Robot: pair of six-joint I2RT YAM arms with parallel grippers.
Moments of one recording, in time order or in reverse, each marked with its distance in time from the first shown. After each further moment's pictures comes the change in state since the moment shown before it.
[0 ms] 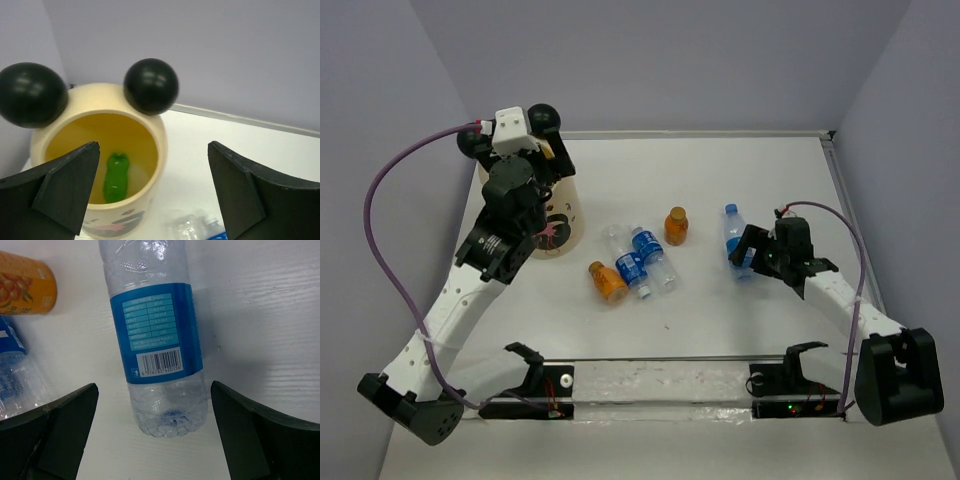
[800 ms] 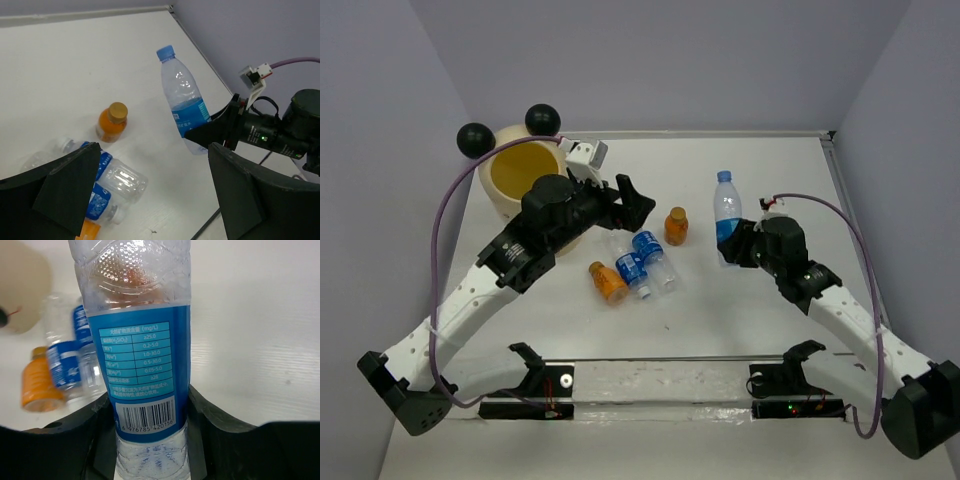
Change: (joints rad) left arm -0.210 -0.003 -0.040 -0.126 0.662 -0.270; right arm 0.229 -0.125 0.072 0.006 0.148 0.007
